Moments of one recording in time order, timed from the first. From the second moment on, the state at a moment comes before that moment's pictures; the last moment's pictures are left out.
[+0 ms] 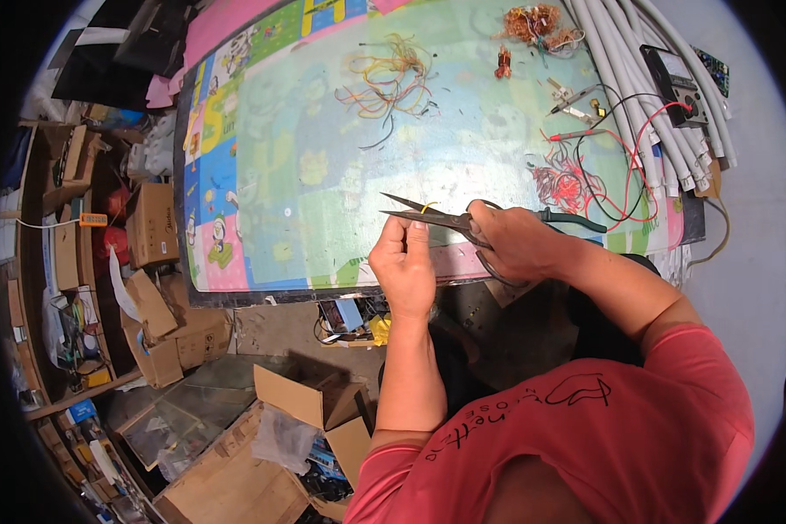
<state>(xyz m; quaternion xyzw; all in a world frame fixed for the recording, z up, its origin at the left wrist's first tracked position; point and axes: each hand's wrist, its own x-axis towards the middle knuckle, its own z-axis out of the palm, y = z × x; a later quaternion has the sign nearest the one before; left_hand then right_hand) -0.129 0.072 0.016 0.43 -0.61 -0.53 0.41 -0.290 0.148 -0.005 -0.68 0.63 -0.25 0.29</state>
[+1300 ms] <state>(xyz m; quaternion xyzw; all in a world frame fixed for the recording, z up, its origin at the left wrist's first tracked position) -0.118 0.052 0.016 0.36 -0.27 -0.84 0.31 -0.289 0.150 -0.010 -0.43 0.40 -0.36 0.73</state>
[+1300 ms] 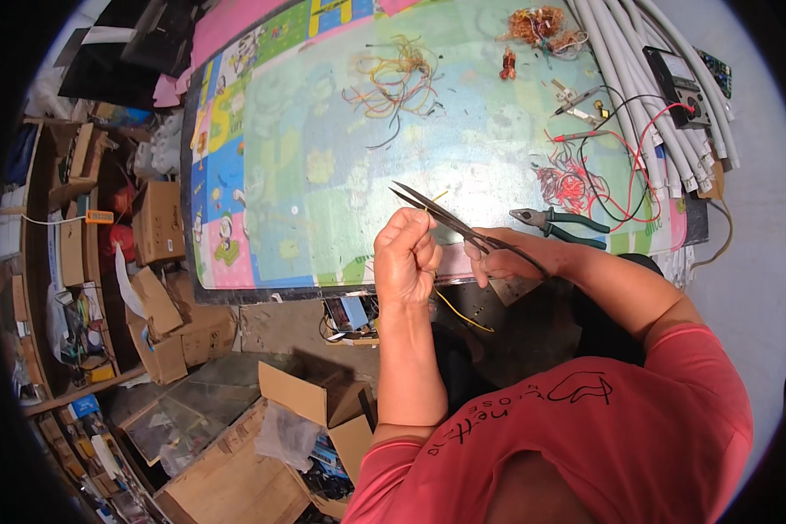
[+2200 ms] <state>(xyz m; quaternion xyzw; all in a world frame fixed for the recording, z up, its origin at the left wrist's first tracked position) -0.128 0.061 0.001 0.43 -0.54 -0.64 0.33 -0.293 0.150 -0.032 -0.54 0.52 -0.34 0.57</state>
